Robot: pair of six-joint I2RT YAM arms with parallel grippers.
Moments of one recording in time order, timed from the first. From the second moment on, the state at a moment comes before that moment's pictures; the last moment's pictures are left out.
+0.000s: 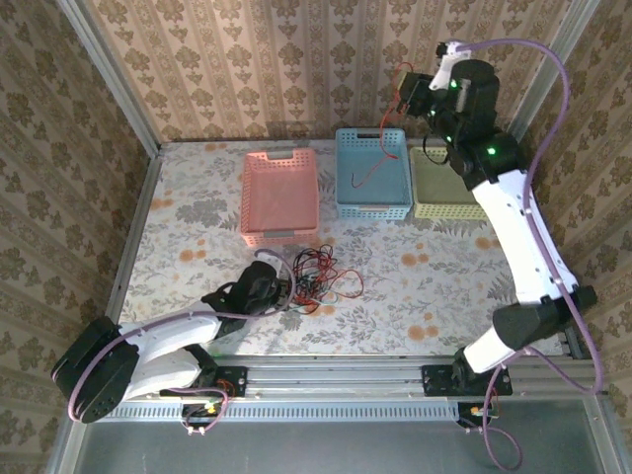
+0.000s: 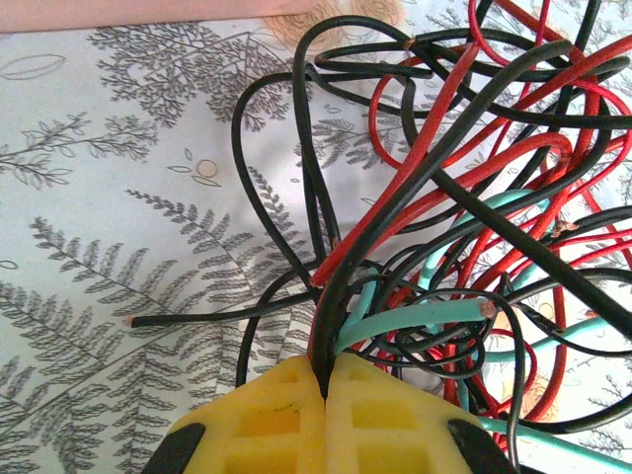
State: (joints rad) left arm -0.83 1.11 0.34 0.04 -0.05 -0.52; right arm 0.28 1.59 1.95 -0.49 0.01 0.41
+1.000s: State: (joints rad) left arm -0.84 1.20 0.45 0.02 -0.01 -0.50; right arm 0.24 2.02 1.81 -0.61 -0.04 0.31
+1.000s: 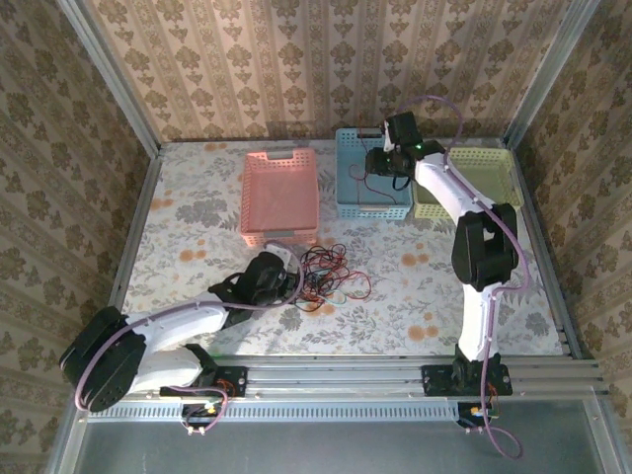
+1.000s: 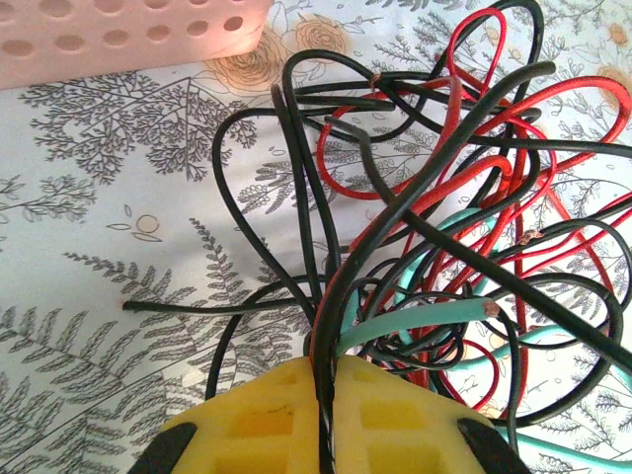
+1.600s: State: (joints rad) left arm -0.85 1.42 0.63 0.02 0.09 -0.46; right arm 0.42 1.20 0.82 -0.42 -0.11 0.47
